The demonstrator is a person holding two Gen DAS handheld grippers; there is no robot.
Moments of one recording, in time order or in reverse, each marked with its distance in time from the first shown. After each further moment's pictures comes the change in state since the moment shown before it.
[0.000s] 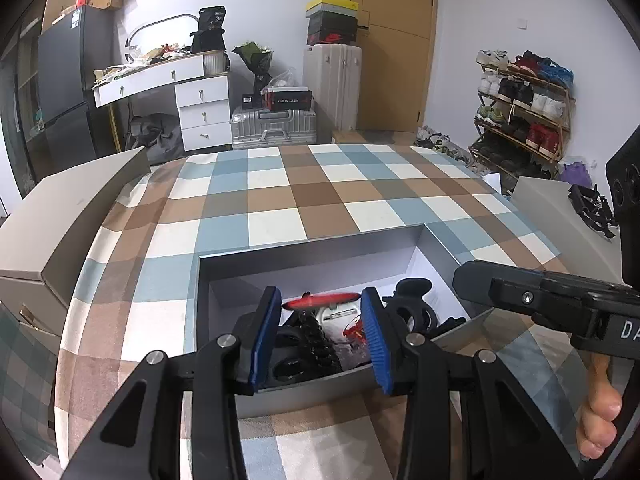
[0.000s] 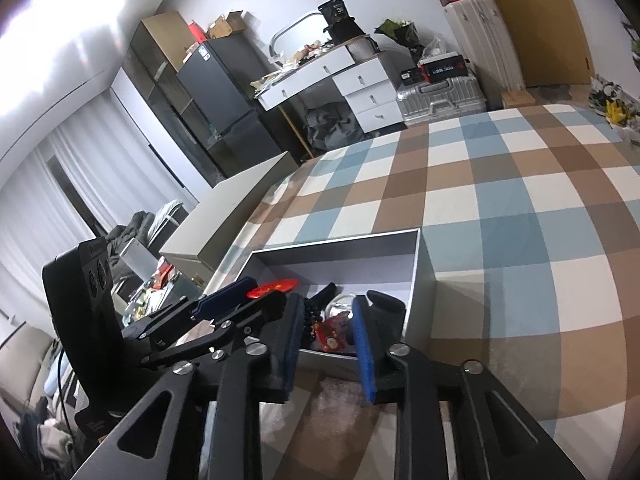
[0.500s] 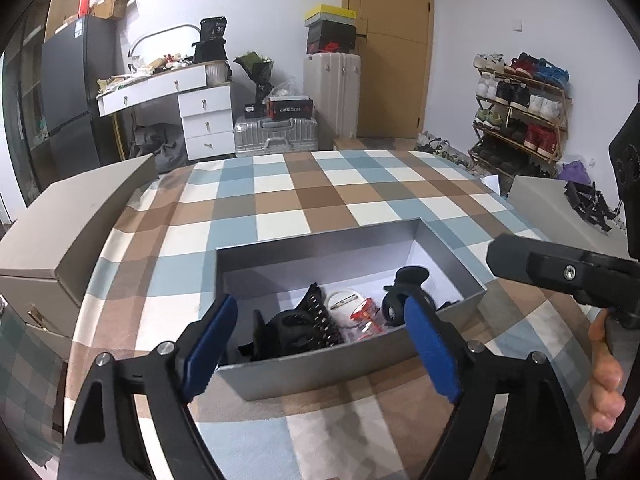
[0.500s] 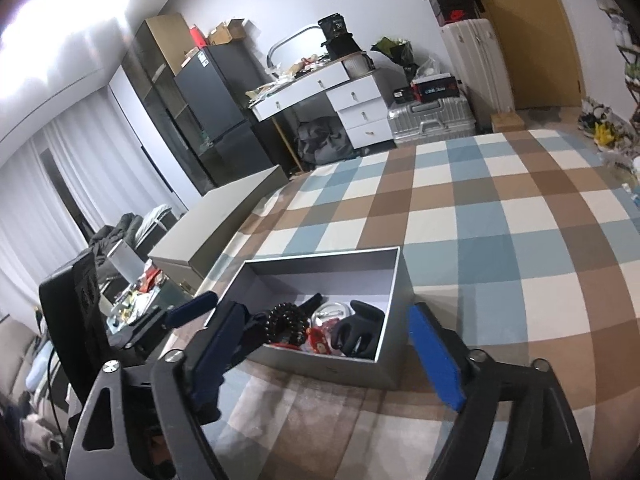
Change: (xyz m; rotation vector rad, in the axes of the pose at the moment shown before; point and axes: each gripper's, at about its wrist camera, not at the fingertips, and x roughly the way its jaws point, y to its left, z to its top) left arm -0.017 0.003 -0.011 0.022 -0.038 0.029; right arm -0.016 0.005 -0.002 -0.058 -0.039 -0.061
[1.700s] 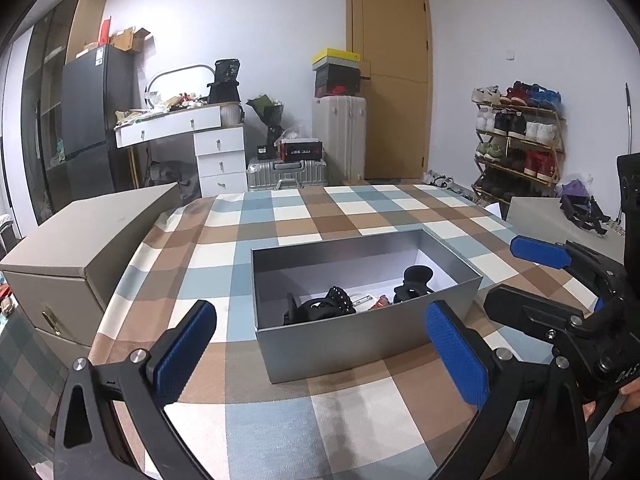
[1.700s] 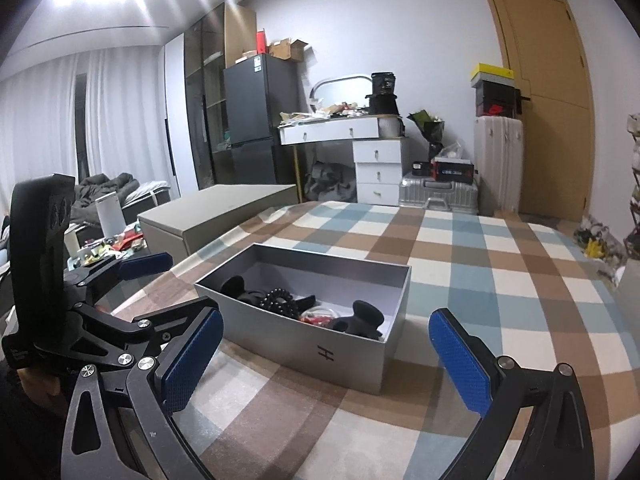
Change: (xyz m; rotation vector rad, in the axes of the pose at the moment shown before) left arm -0.029 0.010 -0.030 0.004 -0.187 0.027; right arm -0.012 0.032 -0.048 -0.329 -0.206 -0.086
